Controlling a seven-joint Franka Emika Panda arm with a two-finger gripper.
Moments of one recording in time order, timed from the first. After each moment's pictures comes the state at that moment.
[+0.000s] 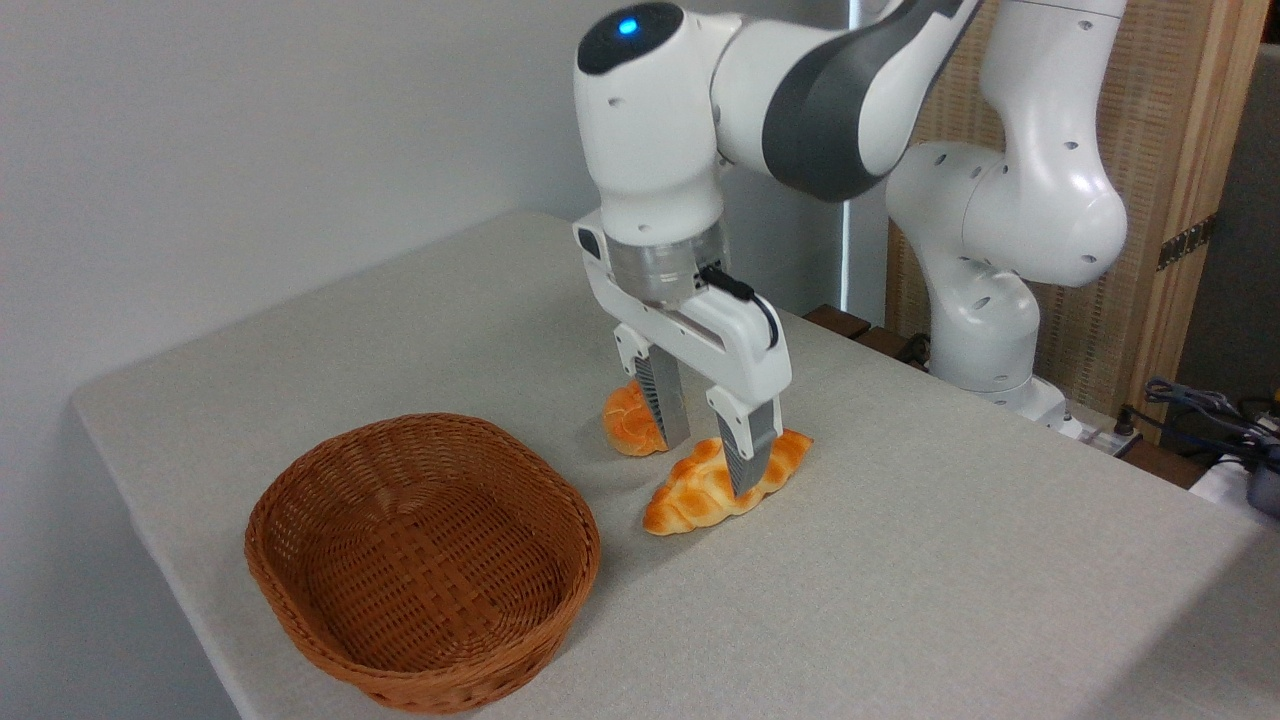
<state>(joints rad) -0.05 -0.33 0.07 -2.38 -0.03 1.94 0.84</state>
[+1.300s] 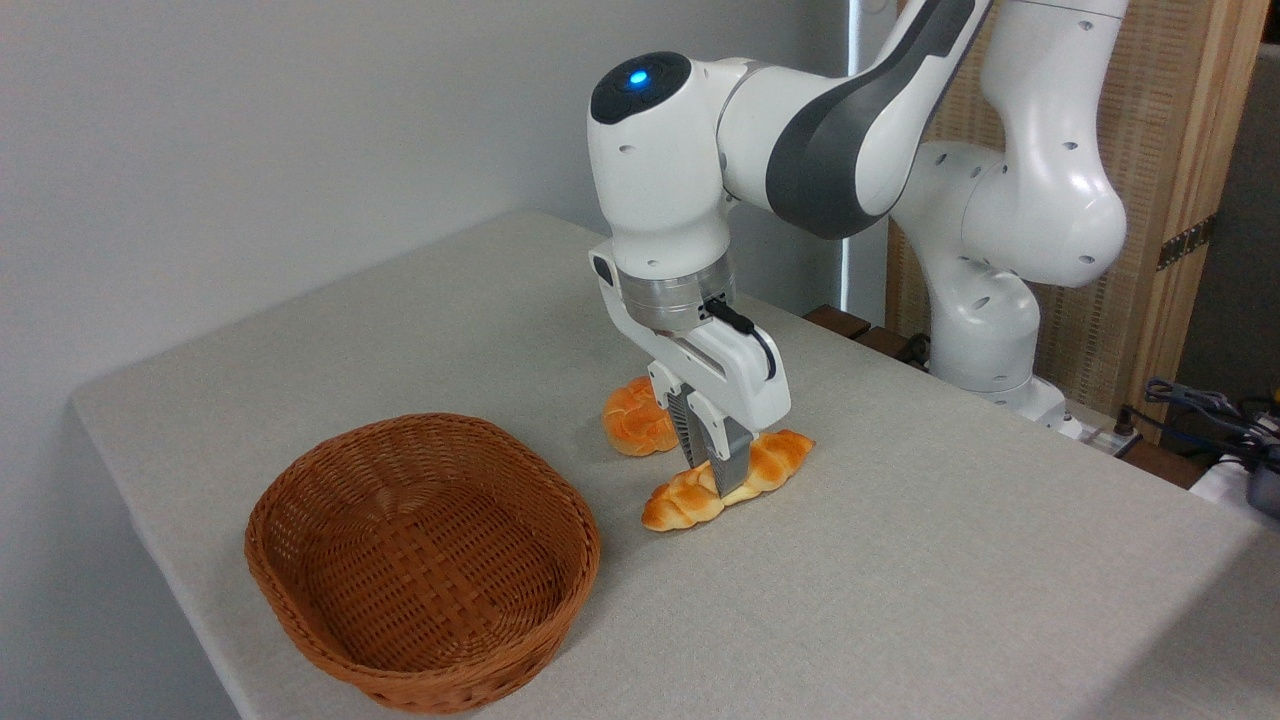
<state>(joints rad) -0.07 -0.33 0.07 -2.46 -0.03 2.01 0.88</state>
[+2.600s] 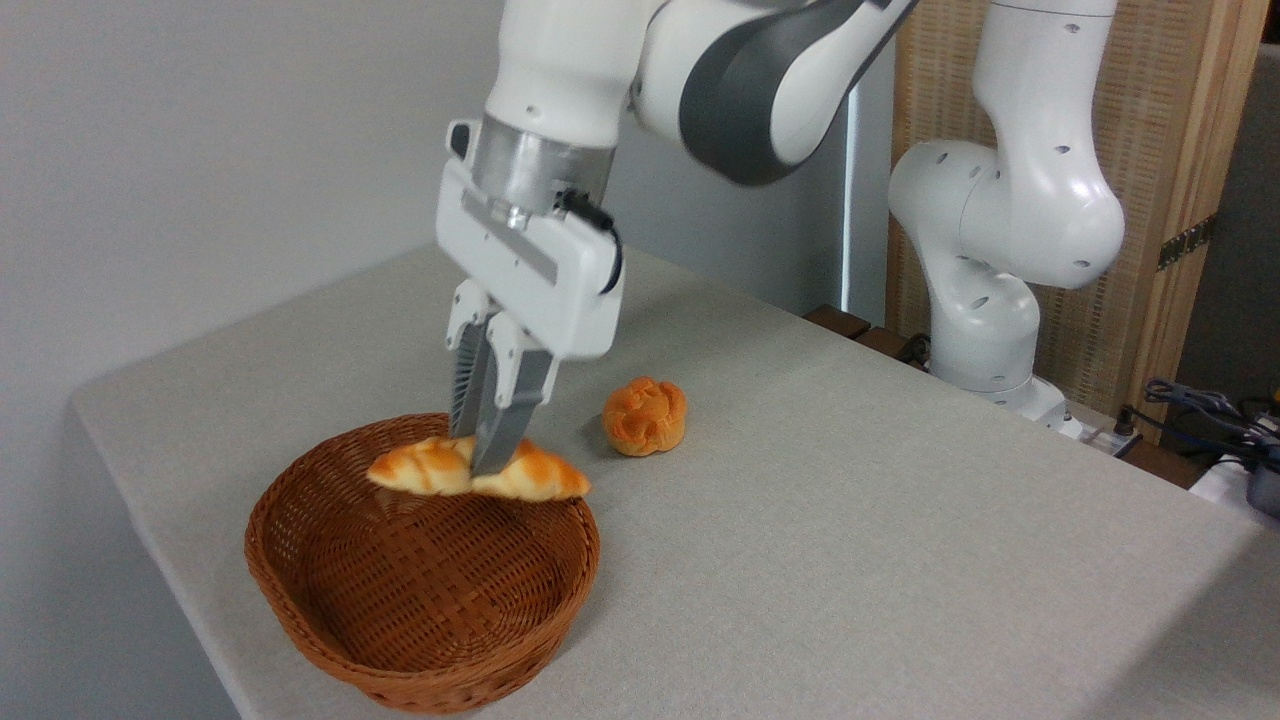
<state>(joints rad) -0.12 -0.20 0.06 -2.19 -0.12 2.43 0.88</state>
